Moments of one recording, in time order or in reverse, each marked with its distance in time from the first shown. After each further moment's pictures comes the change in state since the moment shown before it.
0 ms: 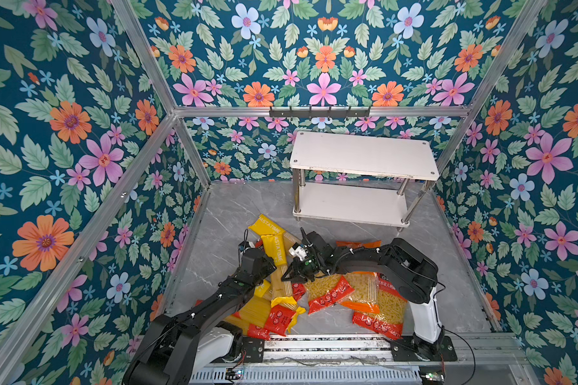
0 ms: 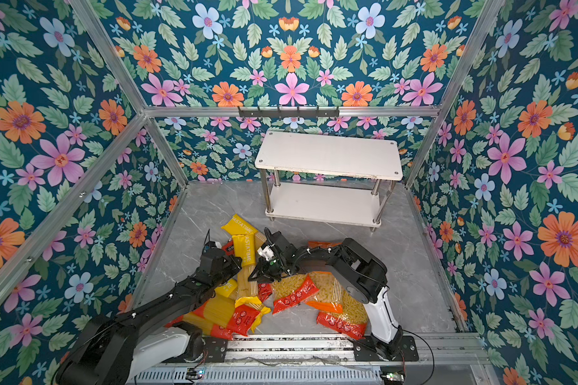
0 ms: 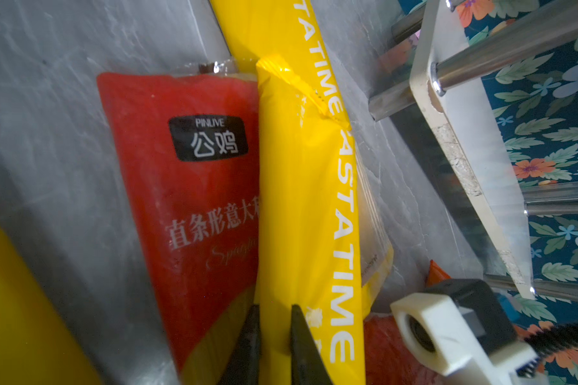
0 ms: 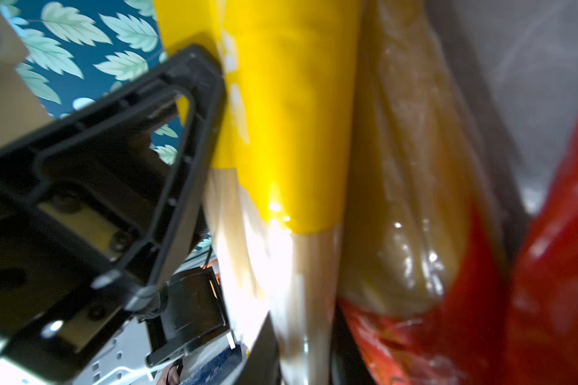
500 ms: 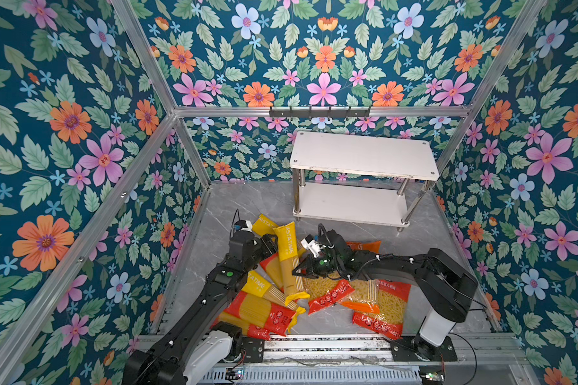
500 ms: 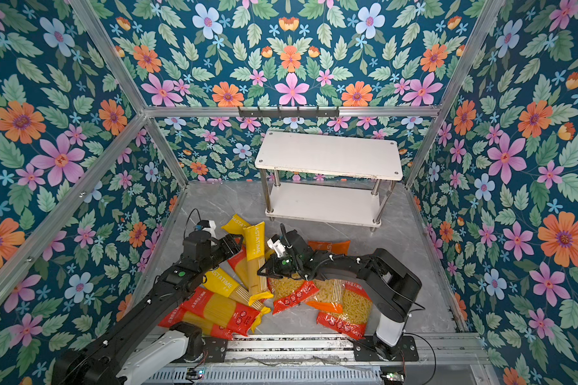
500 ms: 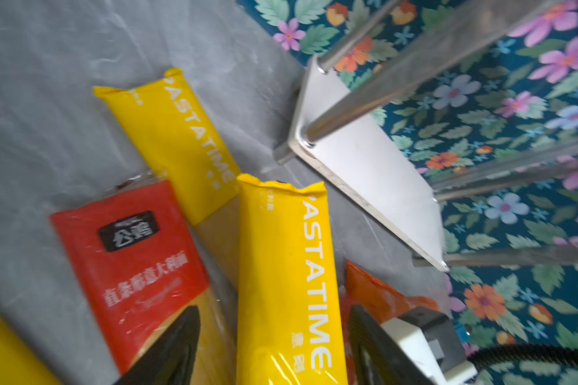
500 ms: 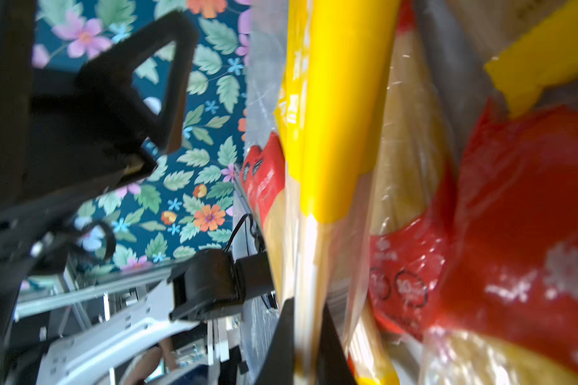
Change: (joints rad) left arm 0.065 -0.134 0.268 -0.209 0.159 0.178; right arm -0.027 -0.332 -0.251 0.106 0.084 -0.130
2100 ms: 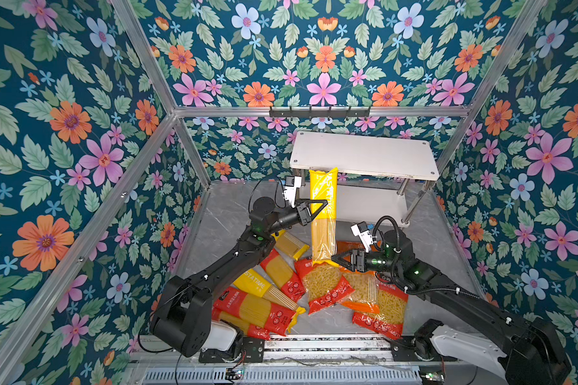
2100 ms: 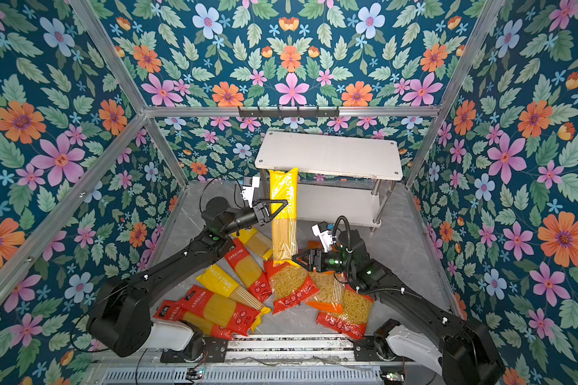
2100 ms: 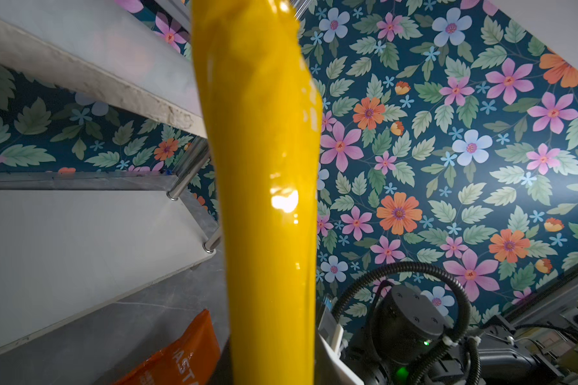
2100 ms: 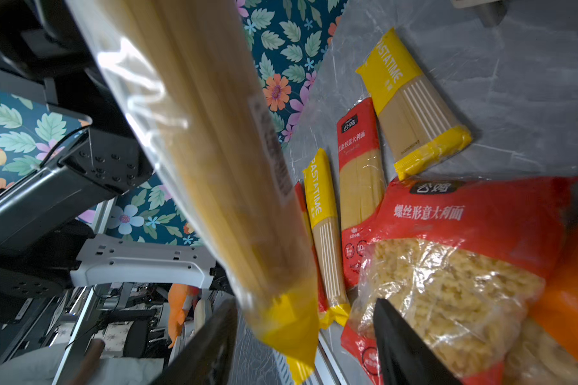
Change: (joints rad) left arm -0.171 0.476 0.373 0.780 0.540 -0.071; right arm -0.269 -0.636 -0.291 -0.146 -0.050 -0.173
